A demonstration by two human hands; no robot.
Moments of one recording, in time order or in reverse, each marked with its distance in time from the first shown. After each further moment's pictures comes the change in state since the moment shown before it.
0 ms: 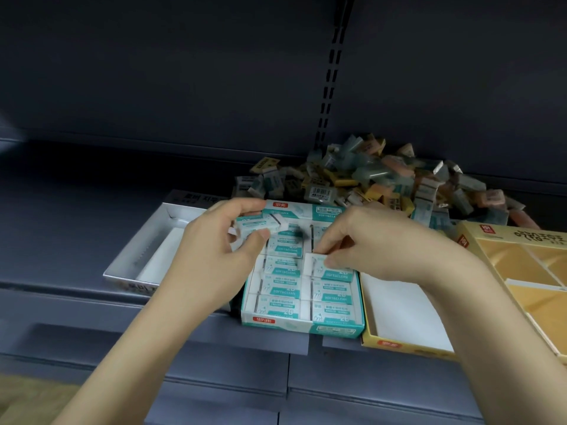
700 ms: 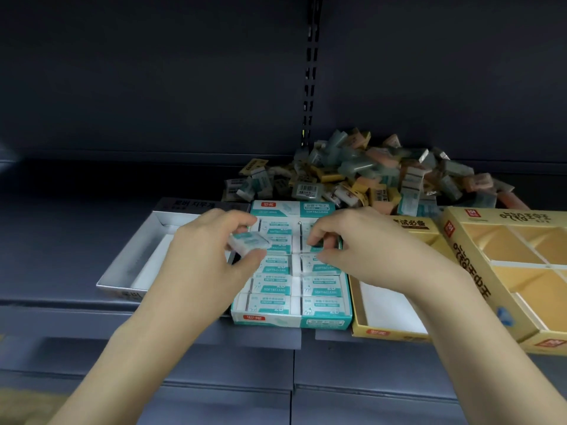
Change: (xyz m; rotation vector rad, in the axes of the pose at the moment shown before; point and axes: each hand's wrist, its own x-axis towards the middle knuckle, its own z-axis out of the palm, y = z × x) left_hand -0.010 0.009 -0.001 0.396 0.021 0.211; right_hand -0.010 0.011 0.019 0.032 0.161 0.054
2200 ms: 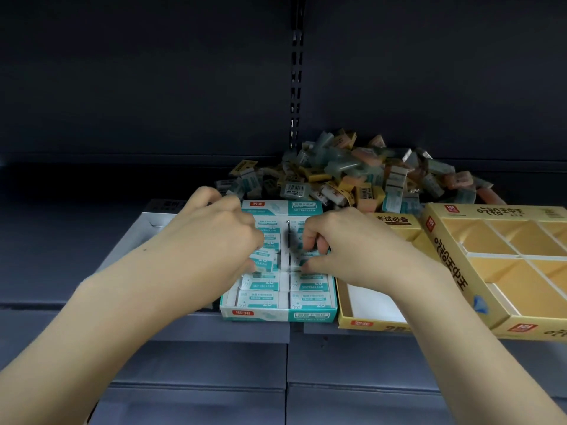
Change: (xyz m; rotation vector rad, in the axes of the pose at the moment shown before) left_hand 0.027 0.019 -0.018 0.734 -0.410 0.562; right_hand -0.007 -0.009 -0.003 -0.115 -0.017 0.020
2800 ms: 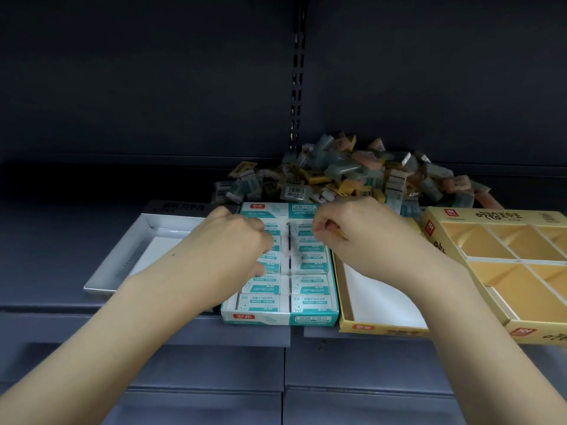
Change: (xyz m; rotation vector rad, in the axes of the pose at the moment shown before) left_hand 0.019 0.001 0.027 -0.081 -0.110 -0.034; right_hand 0.002 0.015 0.000 0.014 0.213 -0.019
